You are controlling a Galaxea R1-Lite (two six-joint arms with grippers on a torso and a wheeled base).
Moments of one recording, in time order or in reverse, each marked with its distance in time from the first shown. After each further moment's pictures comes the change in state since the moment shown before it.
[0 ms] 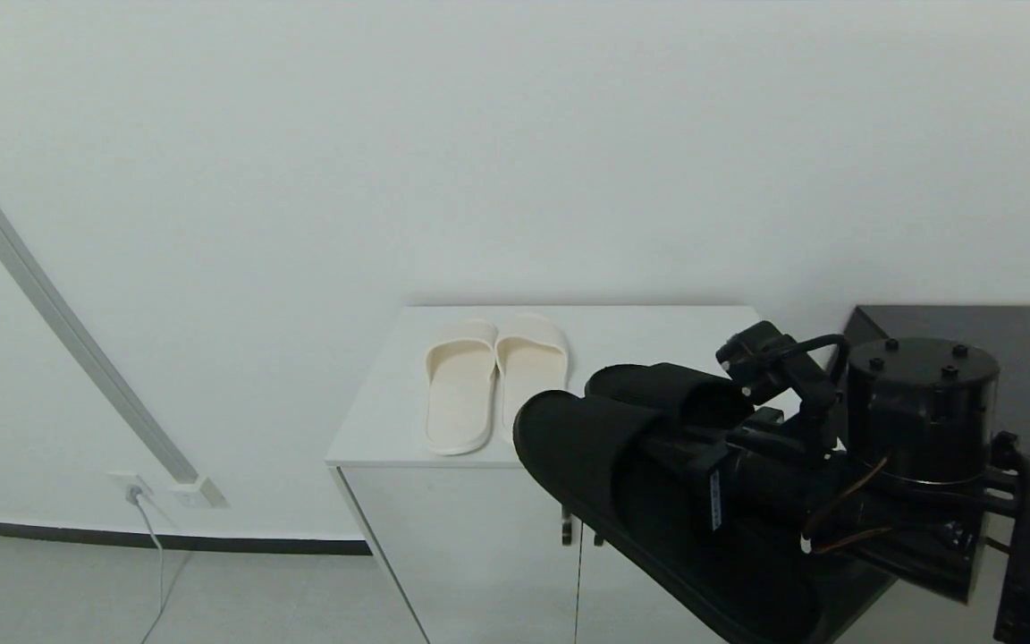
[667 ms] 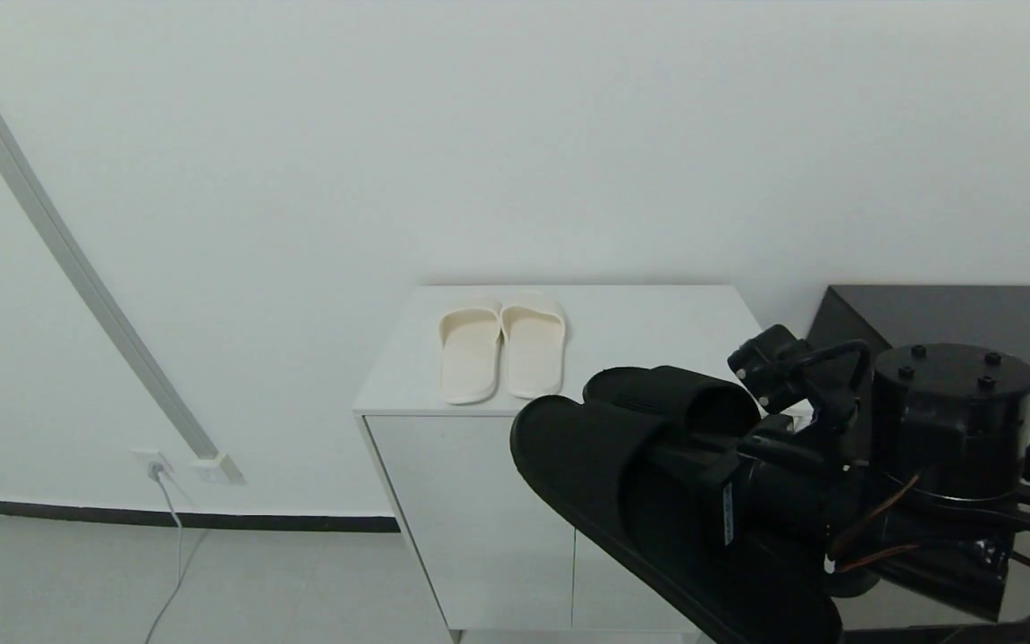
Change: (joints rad) left arm 0.000 0.000 0.000 0.000 0.000 -0.001; right arm 0.004 -0.029 0.029 -0.003 0.006 -0.003
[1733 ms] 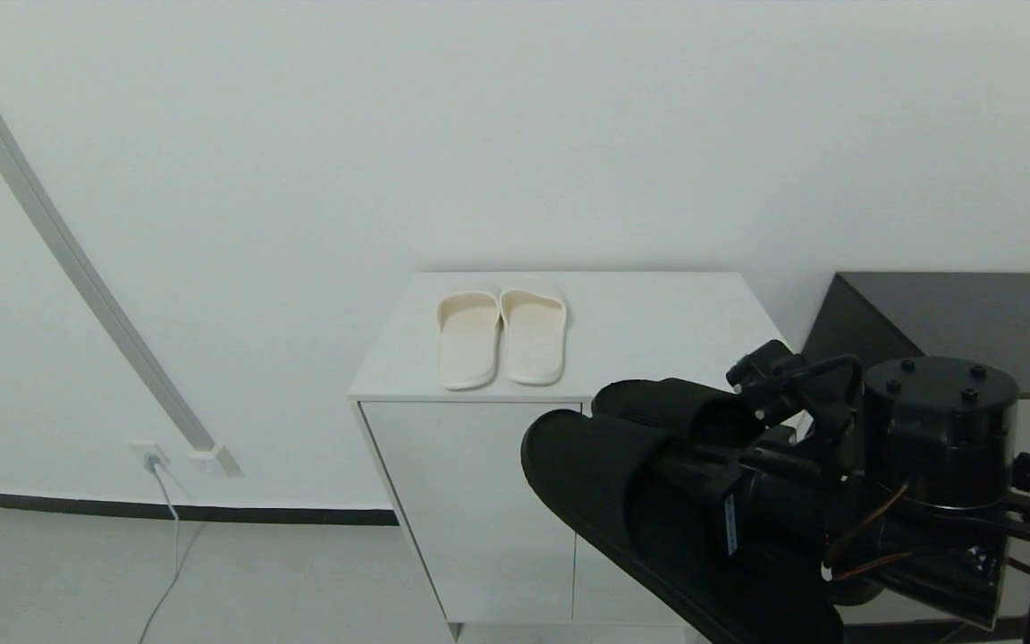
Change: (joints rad) left arm 0.001 0.000 0.000 0.000 0.003 0.000; right arm 0.000 0.006 0.029 -0.001 -0.002 -0.004
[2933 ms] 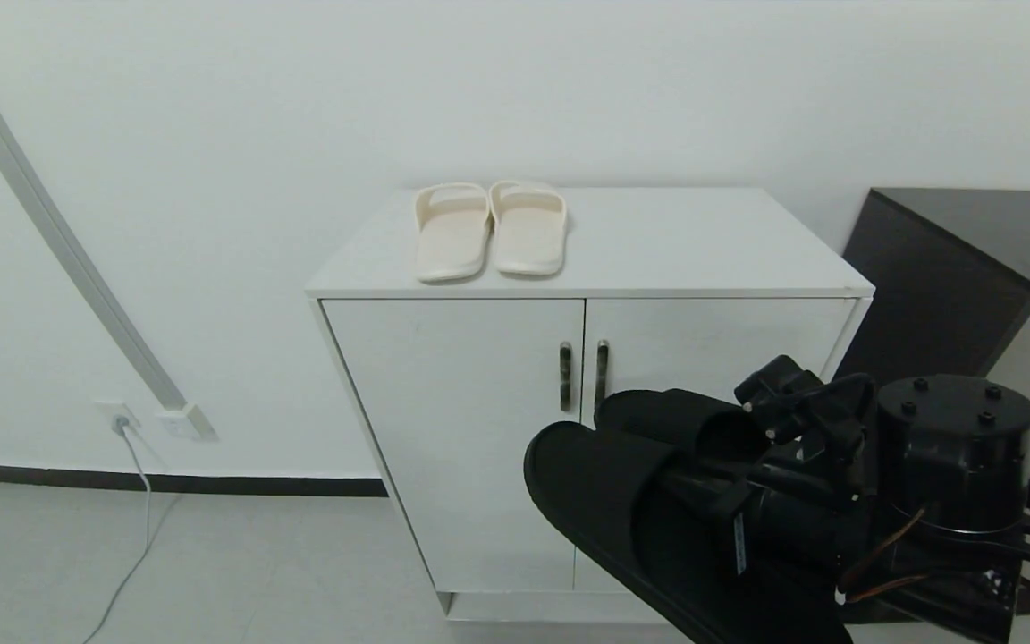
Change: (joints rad) left arm 0.000 0.000 0.000 0.000 0.000 -0.010; right arm 0.011 -0.011 0.055 -0.049 -0.003 0.000
